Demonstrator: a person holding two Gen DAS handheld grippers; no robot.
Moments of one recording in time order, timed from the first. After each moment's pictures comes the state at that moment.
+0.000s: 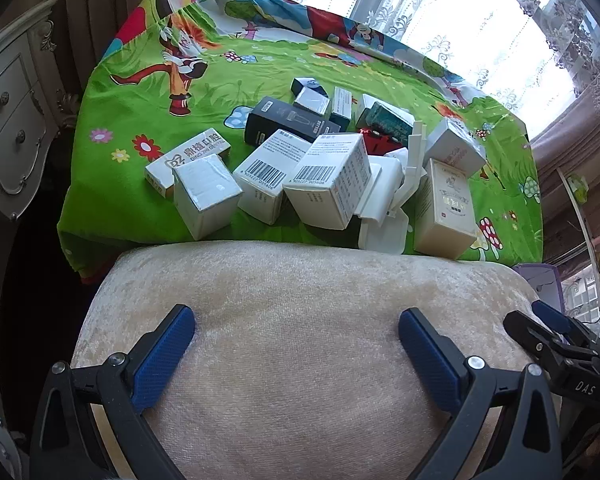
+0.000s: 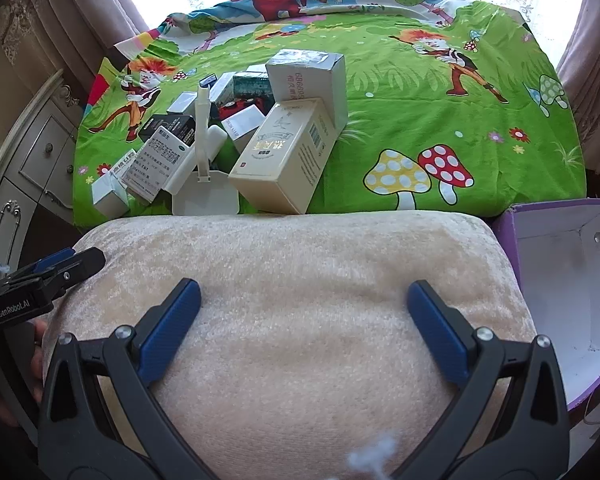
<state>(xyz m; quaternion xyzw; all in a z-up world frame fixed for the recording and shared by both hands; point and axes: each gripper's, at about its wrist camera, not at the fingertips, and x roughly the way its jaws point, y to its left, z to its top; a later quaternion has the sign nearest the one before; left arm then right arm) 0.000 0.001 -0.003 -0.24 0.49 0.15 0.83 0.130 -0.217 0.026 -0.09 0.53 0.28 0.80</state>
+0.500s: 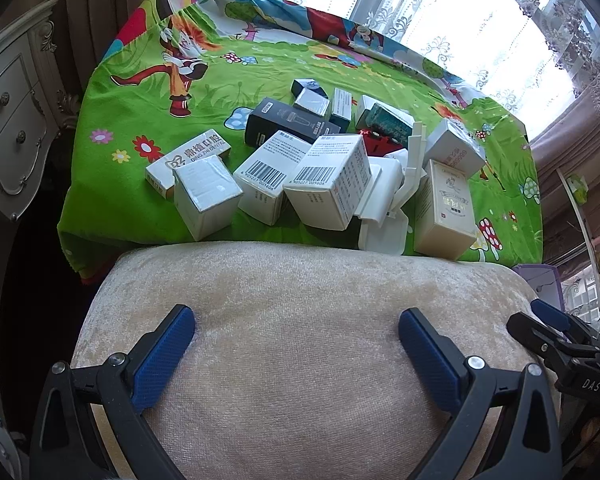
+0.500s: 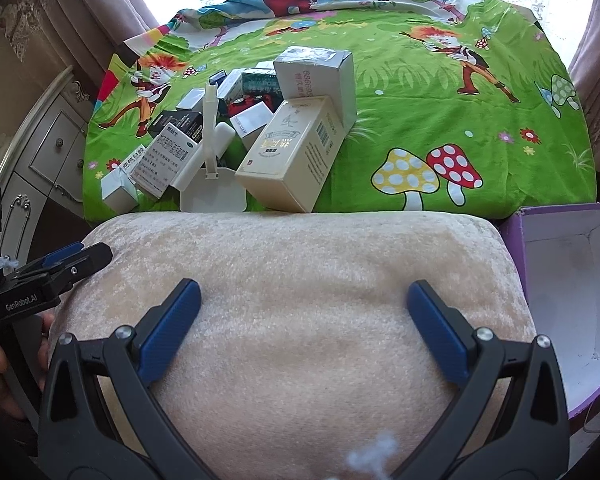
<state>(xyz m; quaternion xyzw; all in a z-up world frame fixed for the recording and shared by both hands) 0.000 0.000 -0.002 -0.24 0.48 0.15 0.83 0.134 -0.219 0.026 -0.09 0.54 0.30 0.78</state>
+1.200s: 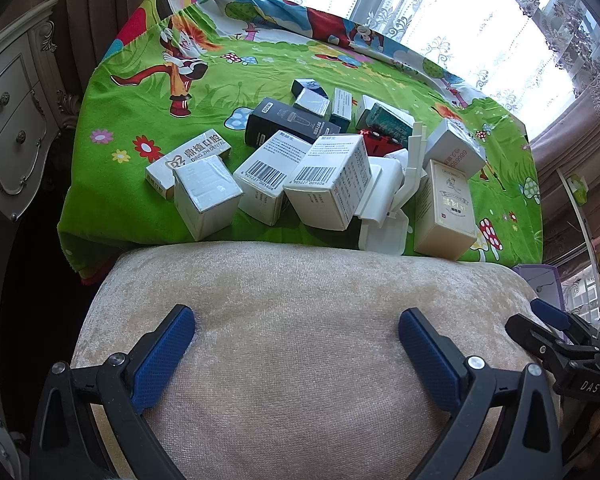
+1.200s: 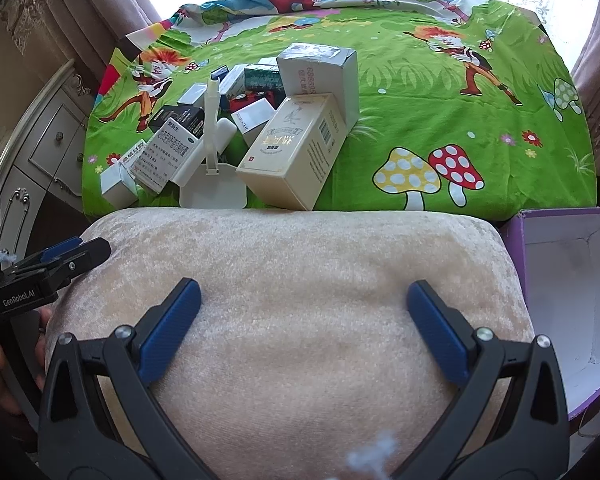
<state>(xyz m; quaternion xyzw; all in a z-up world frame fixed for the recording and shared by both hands) 0.000 0.000 -0.002 -0.24 0.48 0.15 0.83 0.134 -0.218 0.025 -0.10 0.54 0.30 0.78</state>
